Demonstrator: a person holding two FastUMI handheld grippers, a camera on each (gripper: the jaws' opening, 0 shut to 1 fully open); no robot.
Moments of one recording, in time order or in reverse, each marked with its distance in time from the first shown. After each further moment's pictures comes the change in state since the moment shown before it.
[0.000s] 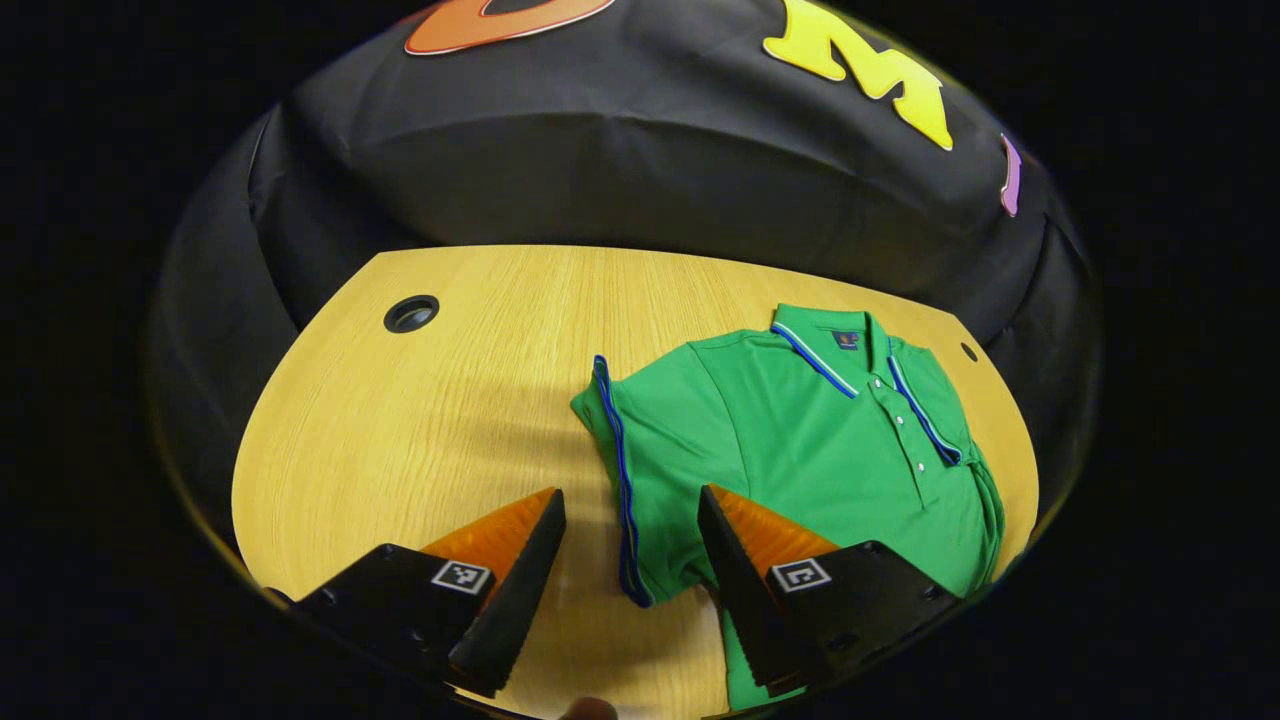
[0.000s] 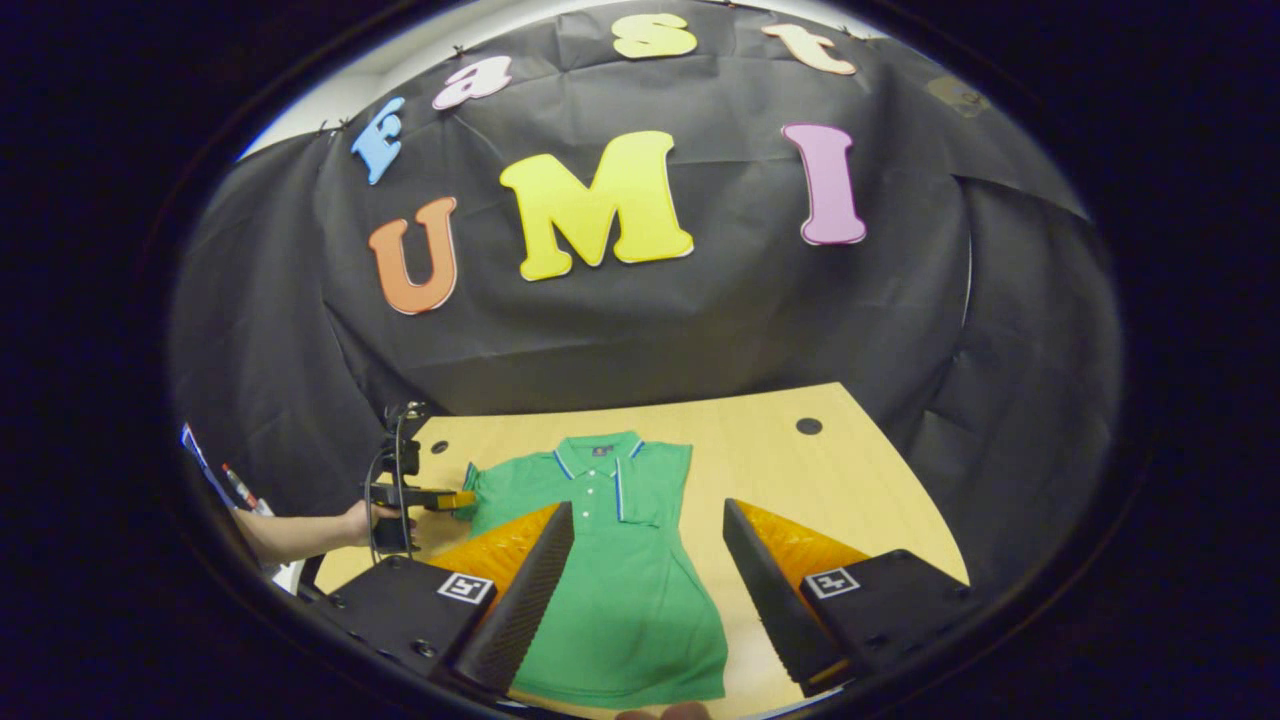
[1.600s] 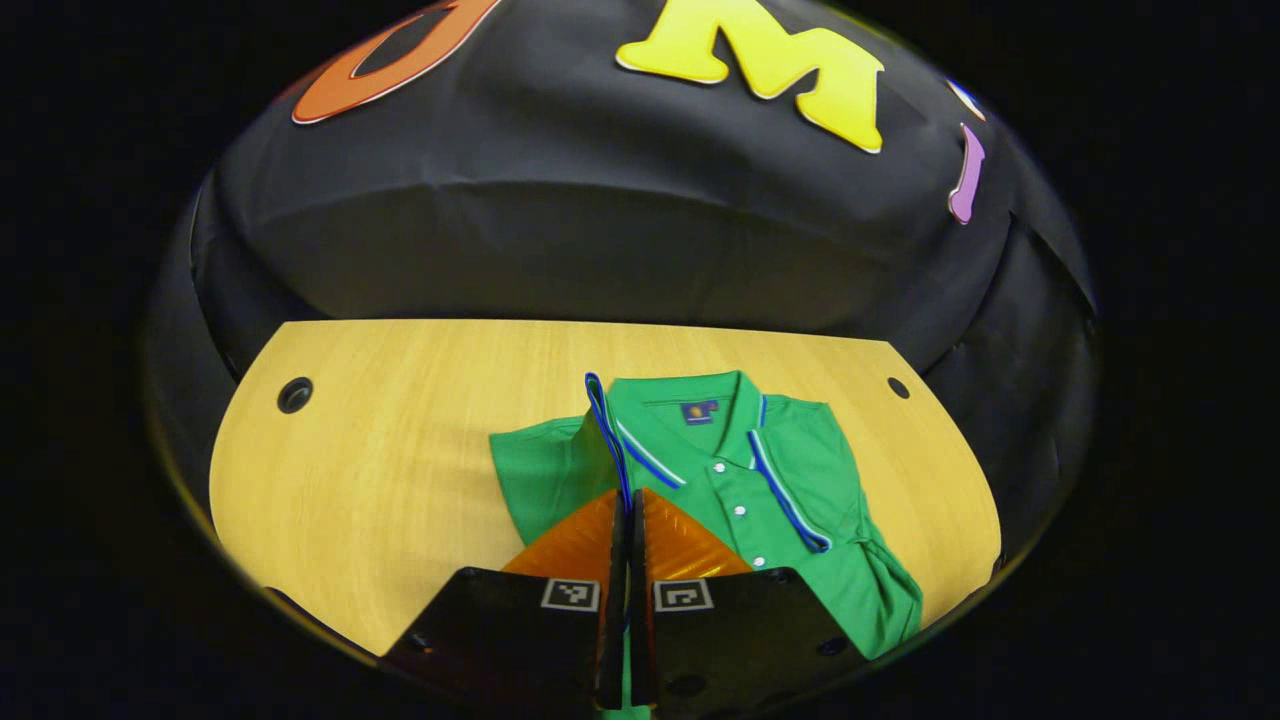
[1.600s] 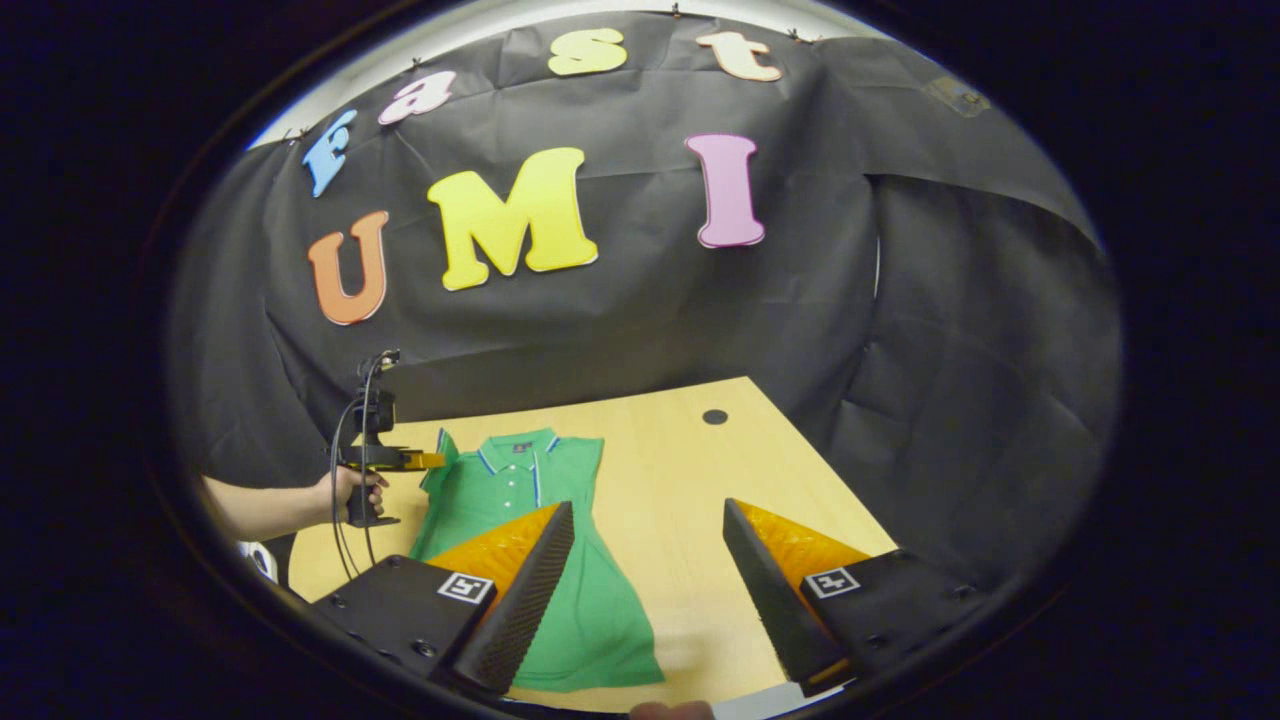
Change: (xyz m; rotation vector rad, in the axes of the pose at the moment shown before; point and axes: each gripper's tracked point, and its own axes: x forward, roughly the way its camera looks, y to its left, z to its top) left arm -0.007 -0.169 0.073 0.030 -0.090 -0.163; right arm -0.055 -0.085 -0.015 0.046 -0.051 -0.193
